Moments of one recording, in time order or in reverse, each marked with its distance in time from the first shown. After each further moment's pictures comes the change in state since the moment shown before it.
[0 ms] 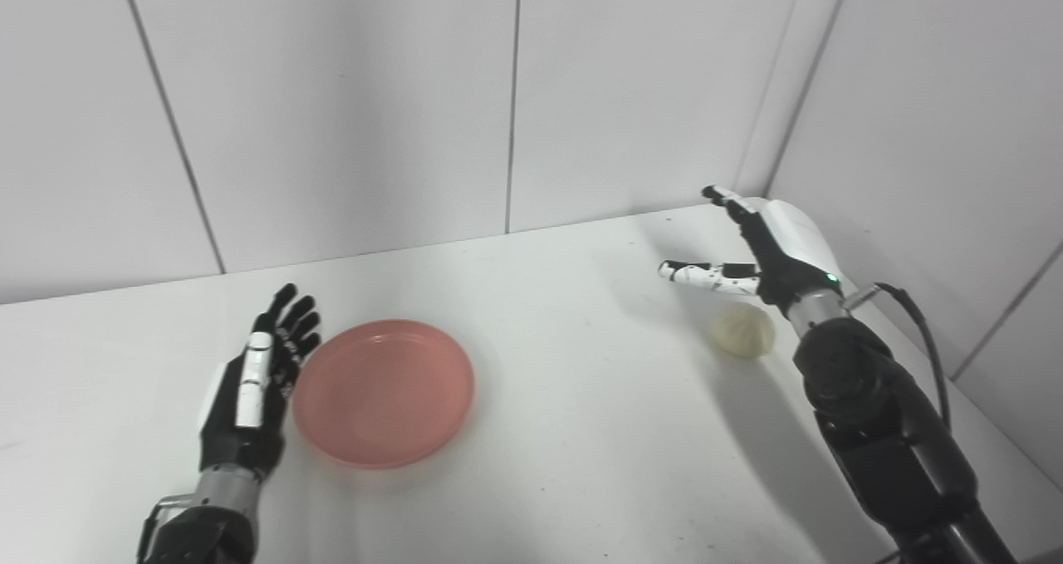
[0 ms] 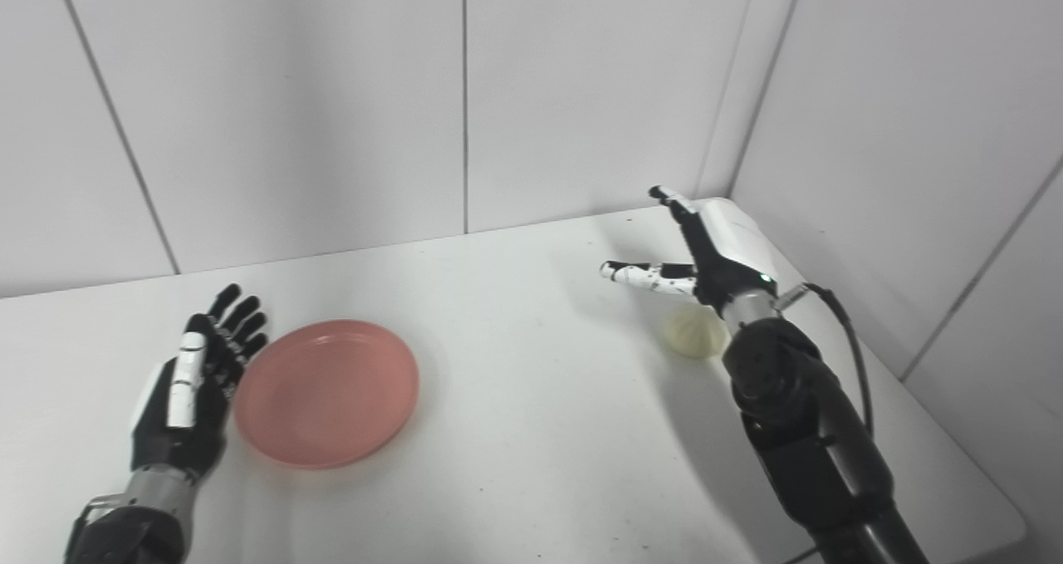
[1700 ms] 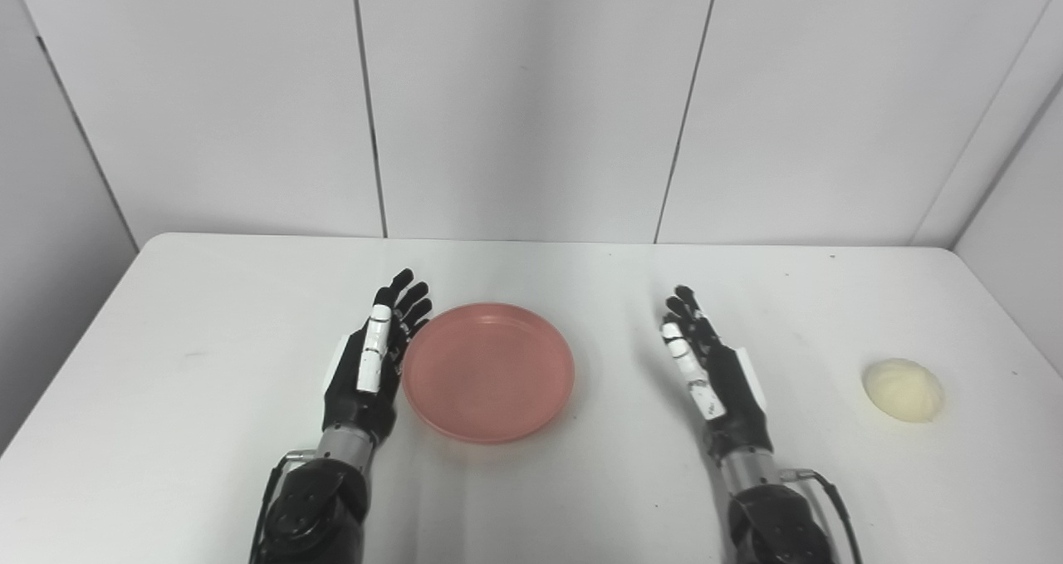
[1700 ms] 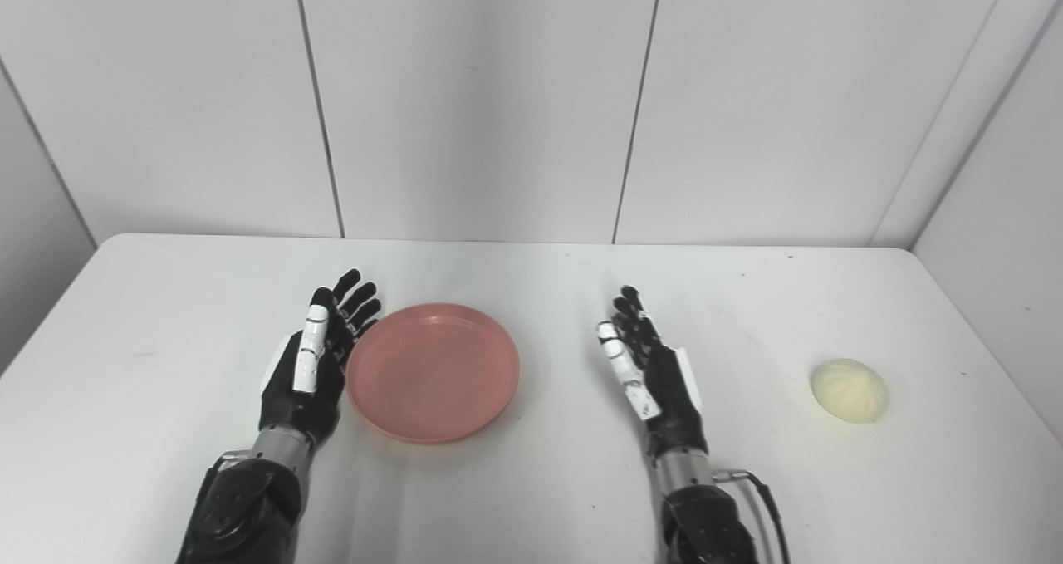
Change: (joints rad) left arm 0.064 -0.021 0.003 -0.125 -0.016 0.153 0.087; right arm 0.049 0.550 0.039 0.288 0.518 -0.490 -0.138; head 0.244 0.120
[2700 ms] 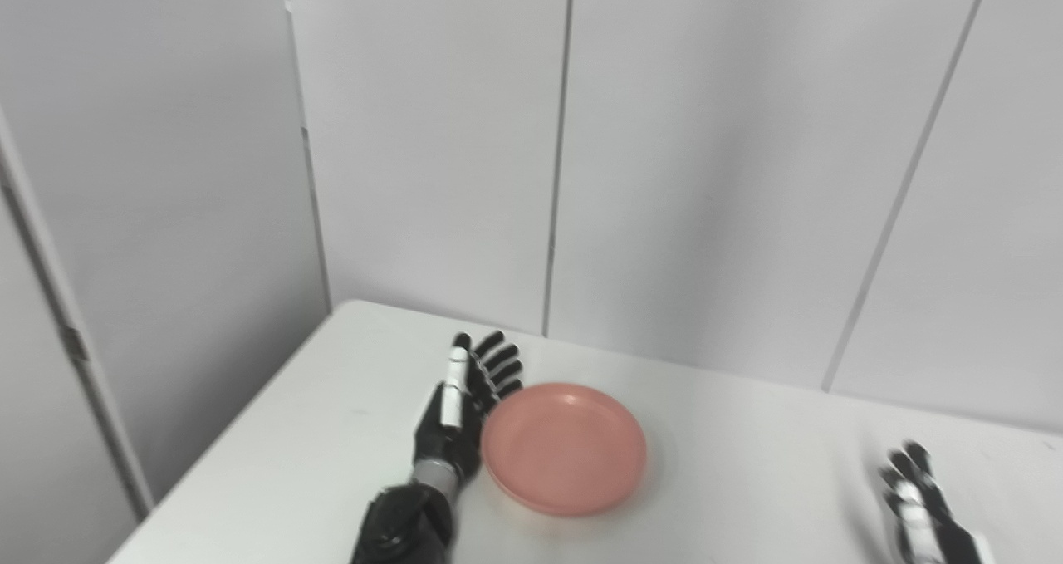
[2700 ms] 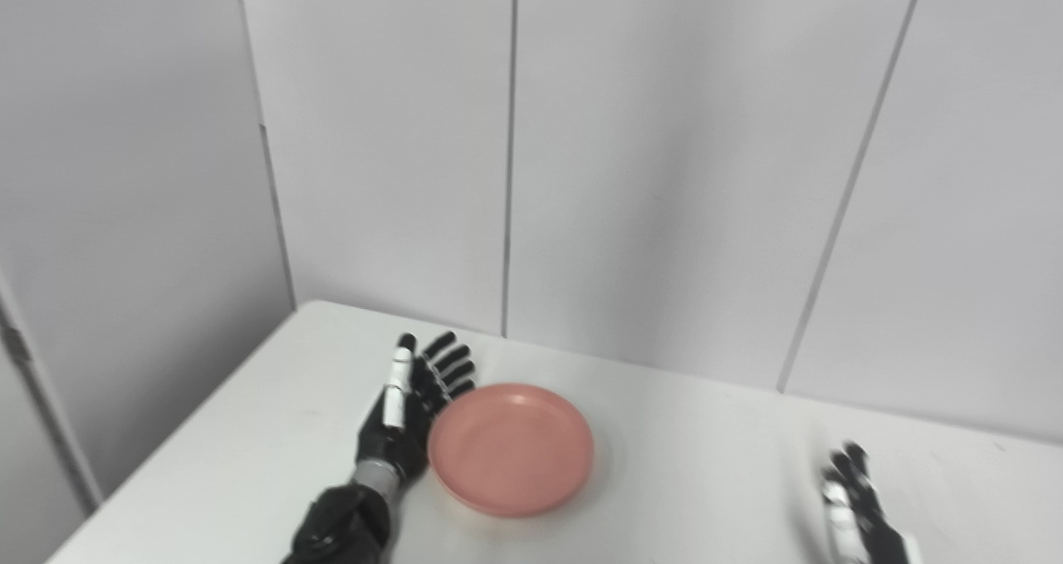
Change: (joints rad) left arm -0.119 0.055 0.176 0.132 -0.140 0.021 0.053; right arm -0.021 -0.074 -0.086 0.078 0.133 -0.093 0.073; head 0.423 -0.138
